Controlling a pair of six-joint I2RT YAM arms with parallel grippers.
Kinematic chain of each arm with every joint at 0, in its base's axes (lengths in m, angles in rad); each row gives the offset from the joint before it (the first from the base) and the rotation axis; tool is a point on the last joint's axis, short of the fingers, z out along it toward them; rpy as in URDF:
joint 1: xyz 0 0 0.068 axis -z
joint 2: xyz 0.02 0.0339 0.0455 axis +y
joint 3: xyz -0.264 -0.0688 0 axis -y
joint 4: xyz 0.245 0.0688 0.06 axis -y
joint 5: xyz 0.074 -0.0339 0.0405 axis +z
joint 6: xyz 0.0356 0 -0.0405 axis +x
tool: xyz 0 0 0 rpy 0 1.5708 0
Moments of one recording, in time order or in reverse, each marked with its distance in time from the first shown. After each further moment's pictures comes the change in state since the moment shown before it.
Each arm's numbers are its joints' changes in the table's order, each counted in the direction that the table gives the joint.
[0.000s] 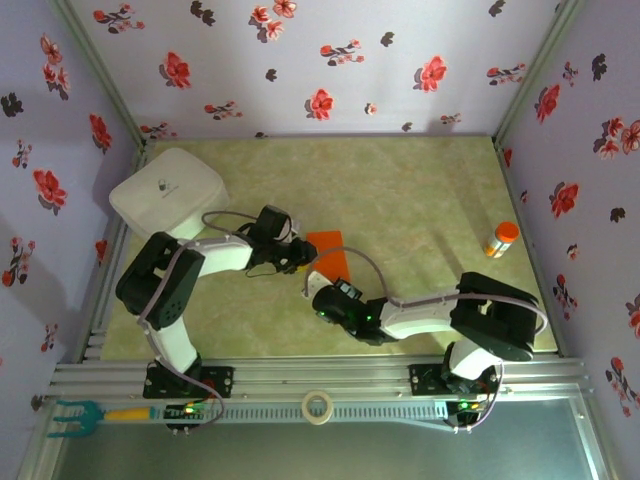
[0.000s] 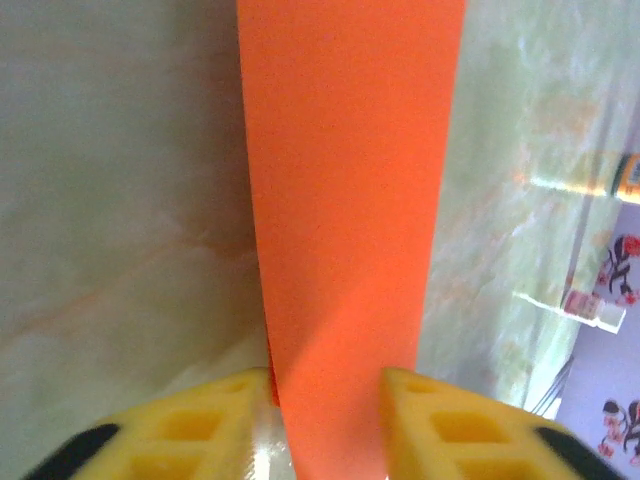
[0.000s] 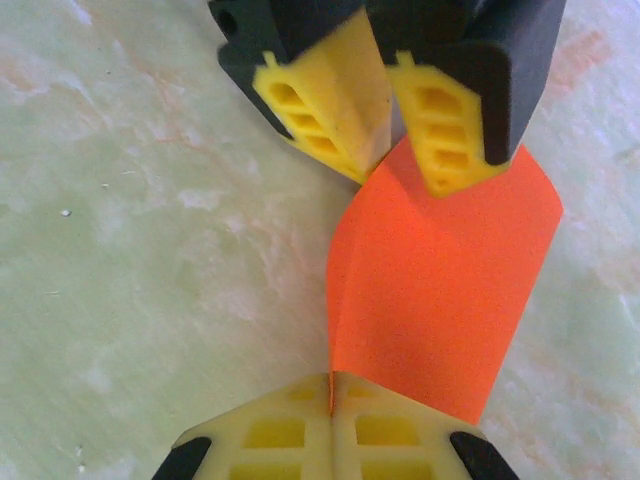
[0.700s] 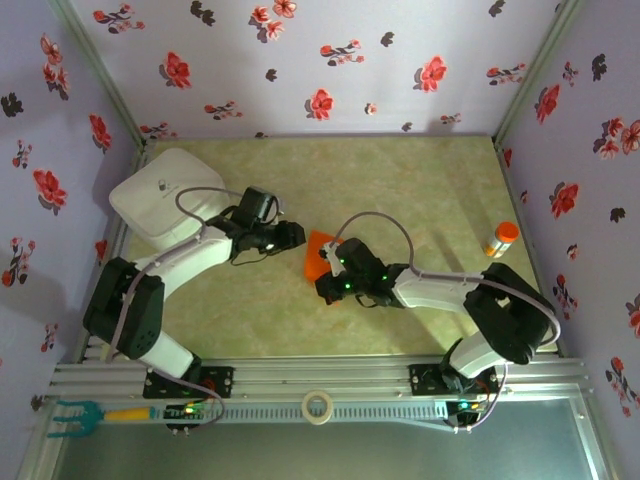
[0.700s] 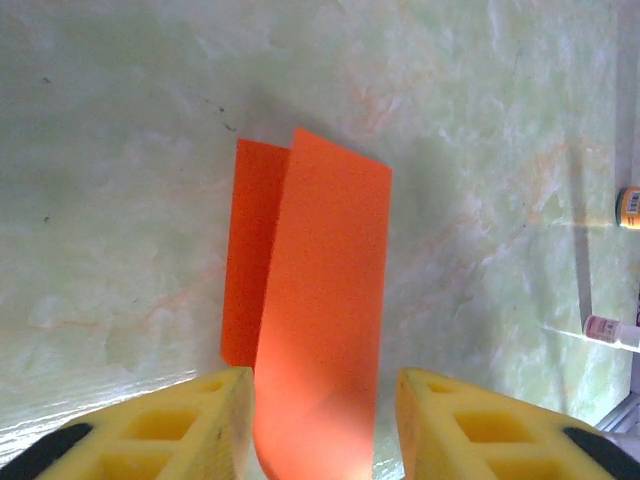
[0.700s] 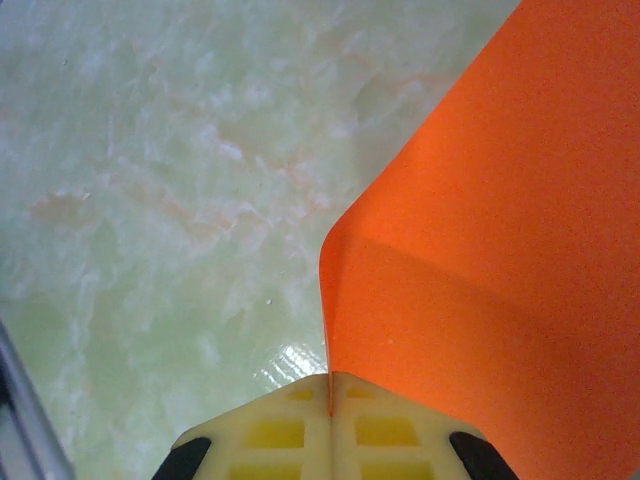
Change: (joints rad) left arm -0.035 -0.203 0.111 -0.286 0.160 0.165; right arm 0.335 -0.033 0.090 -0.107 0.819 0.476
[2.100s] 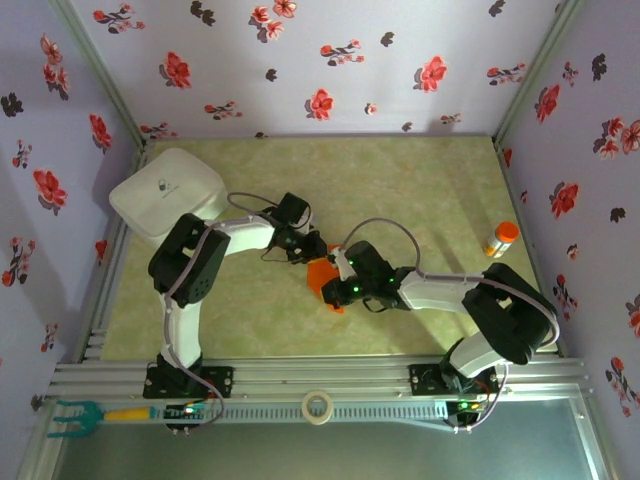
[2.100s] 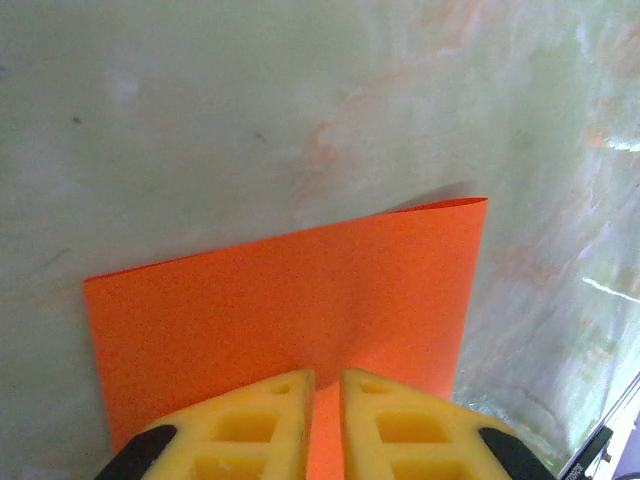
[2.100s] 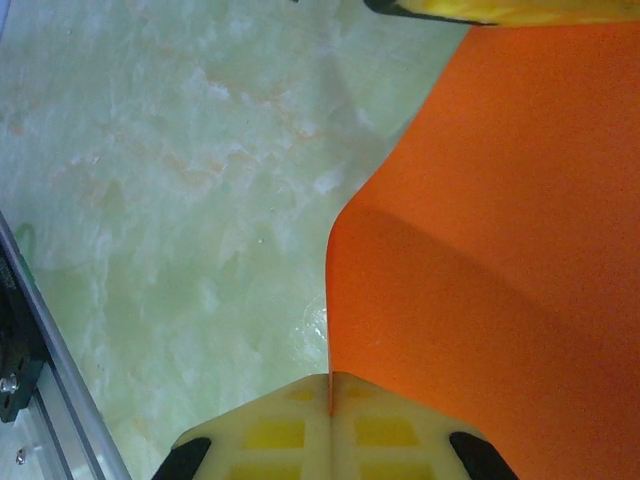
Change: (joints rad) left arm 0.067 0.448 0.188 0.079 -0.167 0.019; right arm 0.055 -0.010 -0.077 0.034 0.114 0.048
